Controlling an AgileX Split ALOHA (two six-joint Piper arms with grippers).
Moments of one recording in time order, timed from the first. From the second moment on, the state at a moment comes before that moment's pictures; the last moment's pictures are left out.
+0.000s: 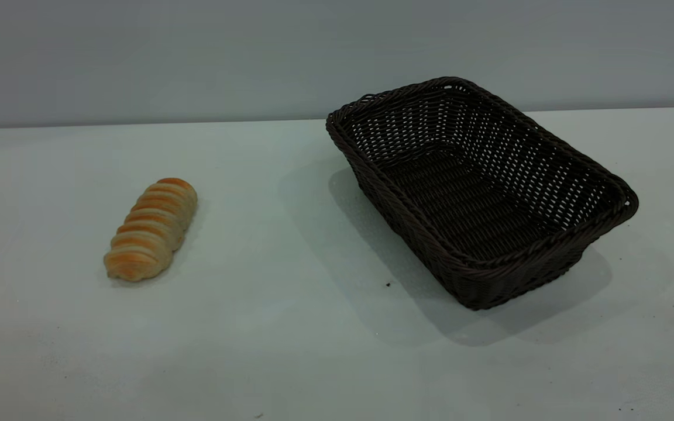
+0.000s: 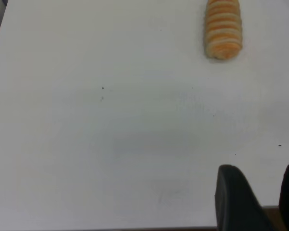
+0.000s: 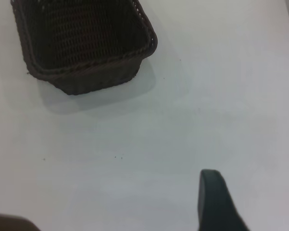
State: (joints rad) left arm 0.04 -0.02 -0.49 0.00 1.13 0.03; right arm -0.01 -0.02 -0.48 0.08 1.14 -0.16
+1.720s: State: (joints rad) left arm 0.04 0.44 -0.58 -0.12 0.82 0.06; right arm -0.01 0.63 -0.63 0.49 0.91 -0.54
